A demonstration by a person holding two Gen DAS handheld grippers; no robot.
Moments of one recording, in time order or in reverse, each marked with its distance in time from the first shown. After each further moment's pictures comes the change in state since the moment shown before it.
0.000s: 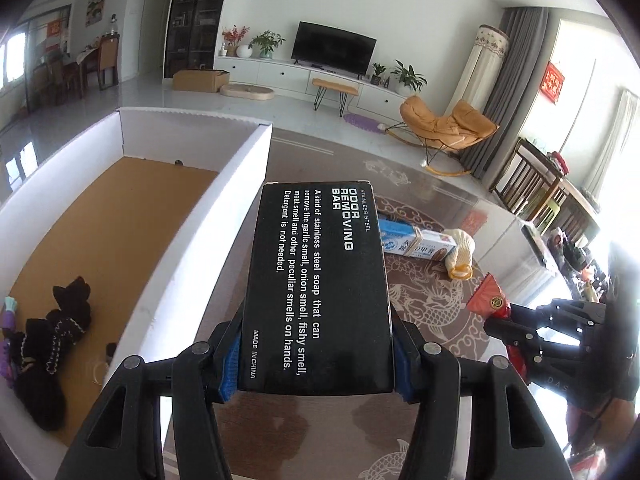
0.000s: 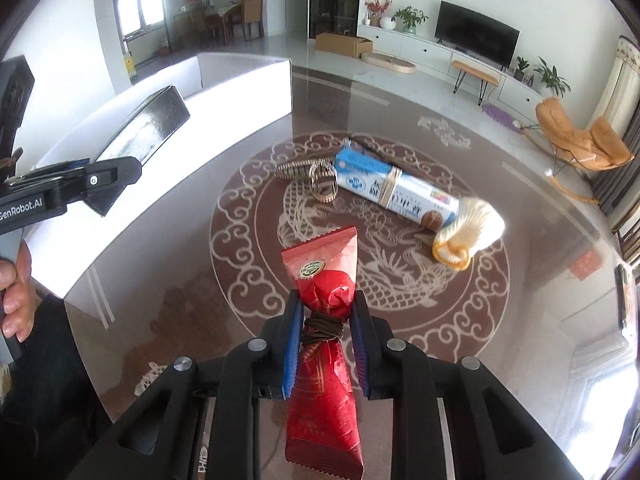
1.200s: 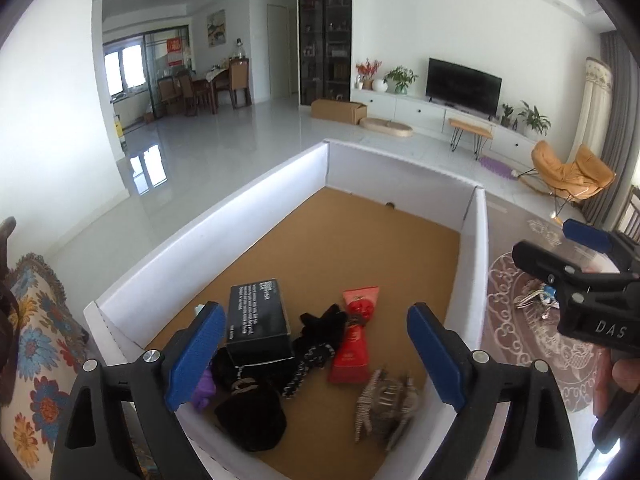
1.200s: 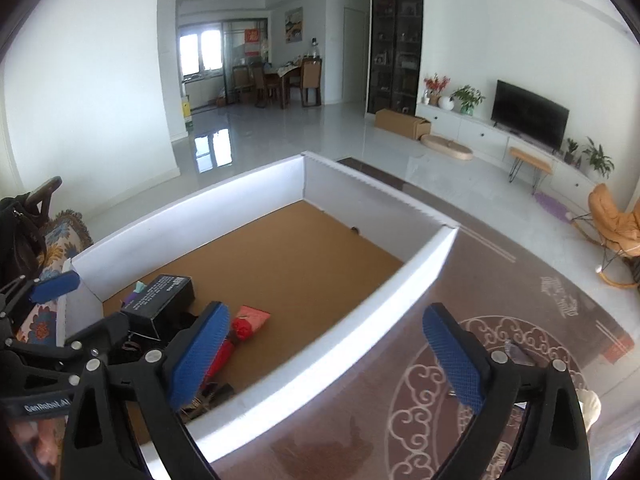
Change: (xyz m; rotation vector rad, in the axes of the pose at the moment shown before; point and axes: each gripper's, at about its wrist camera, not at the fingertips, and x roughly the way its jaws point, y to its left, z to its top) left arm -0.047 0.126 -0.007 -0.118 -0.151 0.457; right arm 0.036 0.182 0.141 -0.102 -0.290 0.105
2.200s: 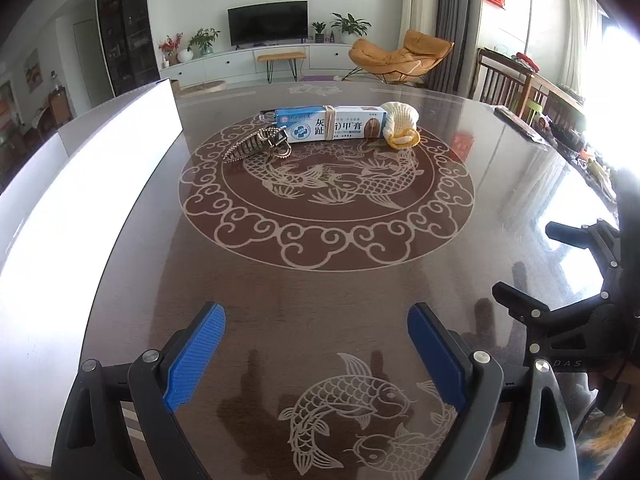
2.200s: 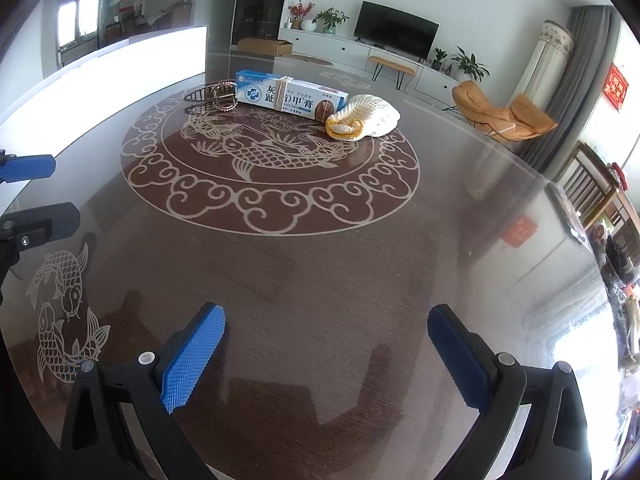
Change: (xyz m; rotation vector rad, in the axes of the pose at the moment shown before) left arm -0.017 -0.236 -0.150 0.448 0.188 -0.430; right arm -0.134 -0.165 -0.288 0.185 0.282 -0.412
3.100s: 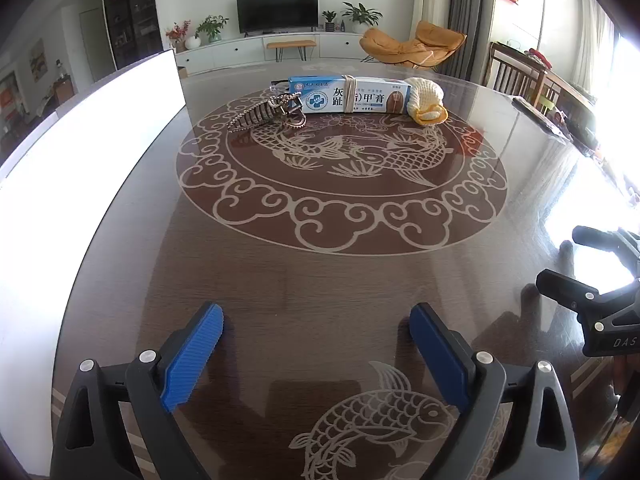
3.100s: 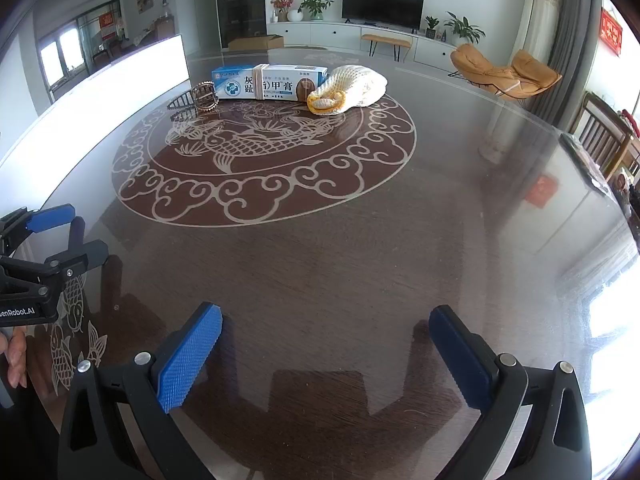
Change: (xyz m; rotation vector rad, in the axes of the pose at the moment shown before) left arm 0.031 0.012 -0.009 -0.019 0.033 0.019; right arm 0.018 -0.021 -0.005 0.135 0.049 0.110
